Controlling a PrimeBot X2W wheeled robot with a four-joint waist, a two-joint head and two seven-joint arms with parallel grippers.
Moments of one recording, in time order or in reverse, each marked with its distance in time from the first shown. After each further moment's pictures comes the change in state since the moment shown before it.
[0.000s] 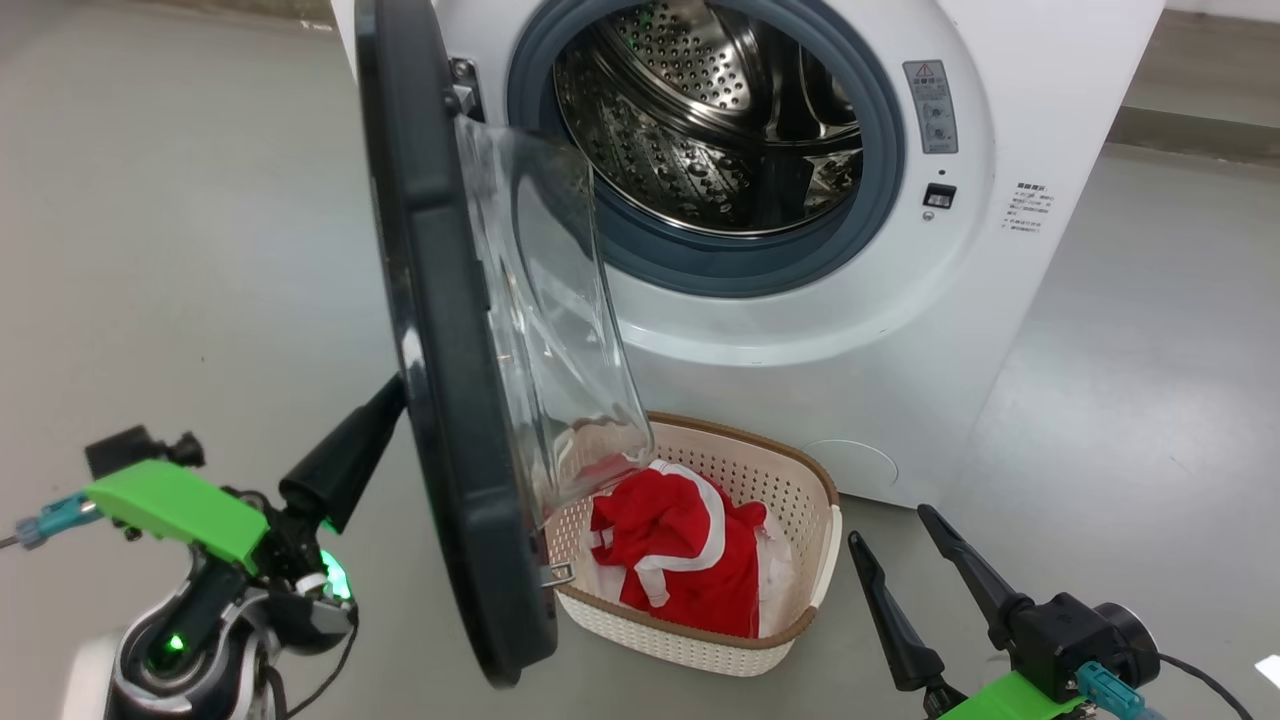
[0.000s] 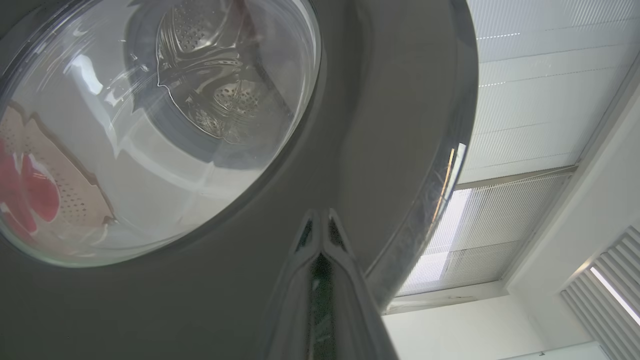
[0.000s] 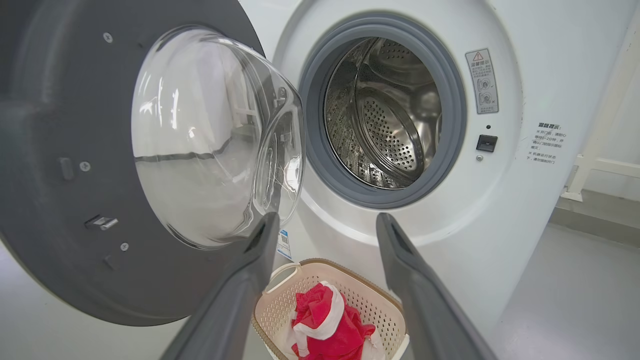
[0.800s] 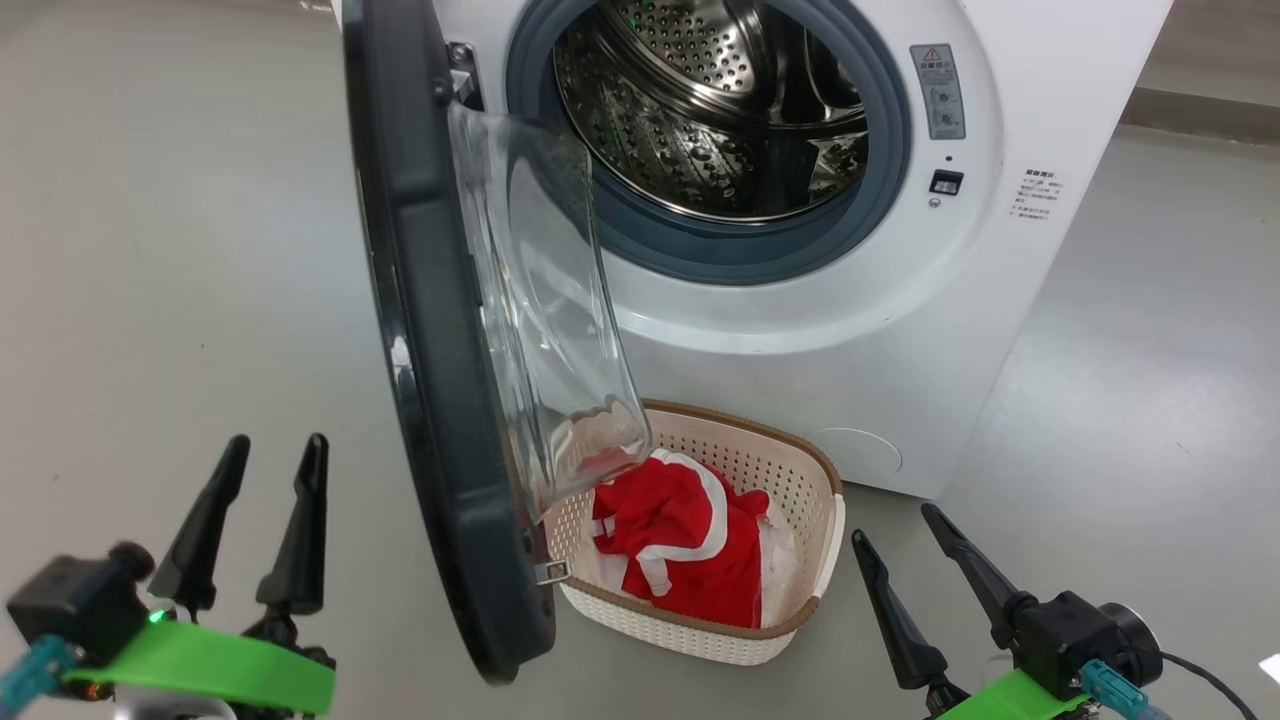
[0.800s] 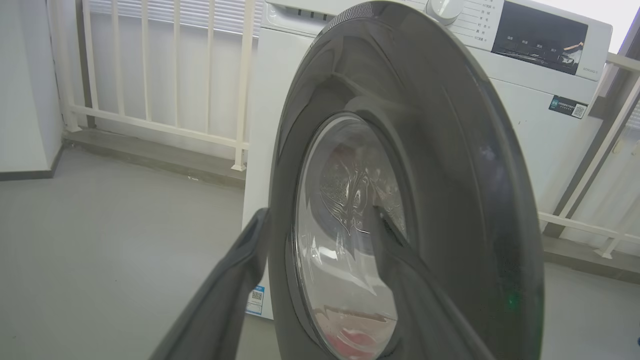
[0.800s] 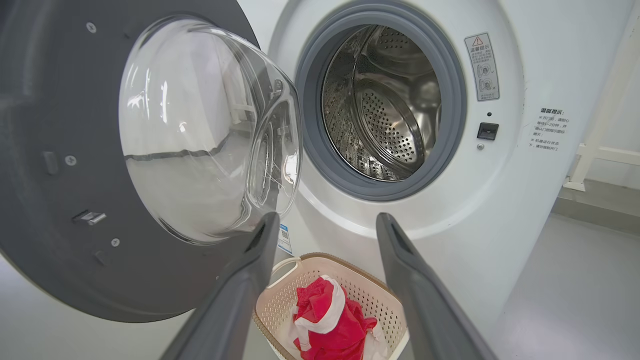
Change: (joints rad) left arm 0.193 0.215 -0.162 -0.069 0.971 -0.210 -0.650; right arm -0.002 0.000 -0.005 0.004 0.004 0.000 0.000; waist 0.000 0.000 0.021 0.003
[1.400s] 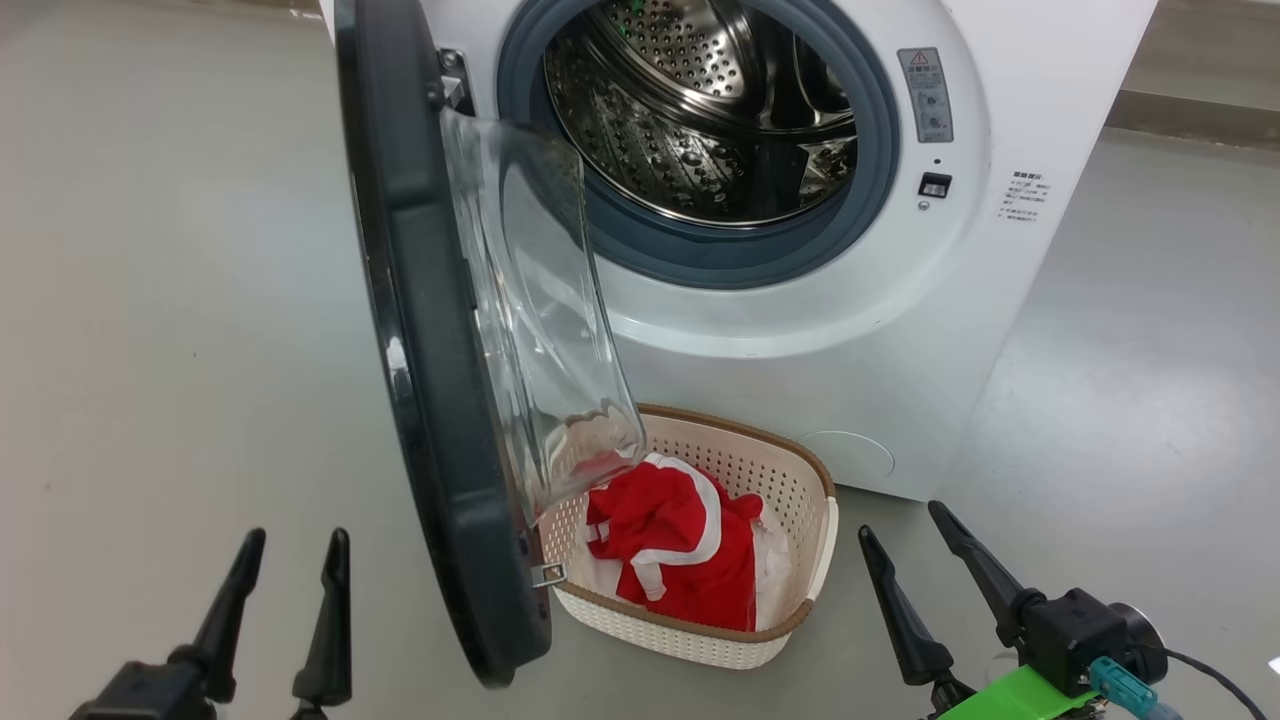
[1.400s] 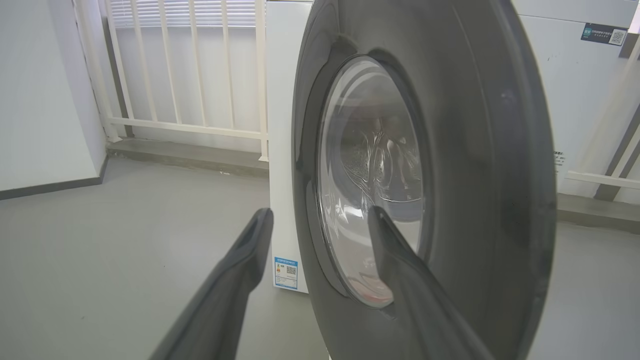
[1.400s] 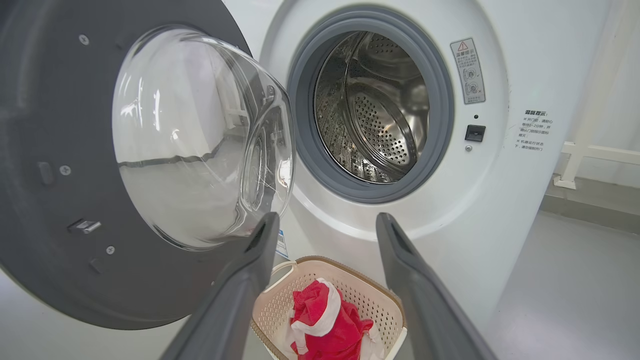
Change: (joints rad) left arm 0.130 -0.032 -0.035 0.036 0.230 0.072 -0.158; right arm -0.001 0.000 -0.007 0.000 0.020 0.000 0.000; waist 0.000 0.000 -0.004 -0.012
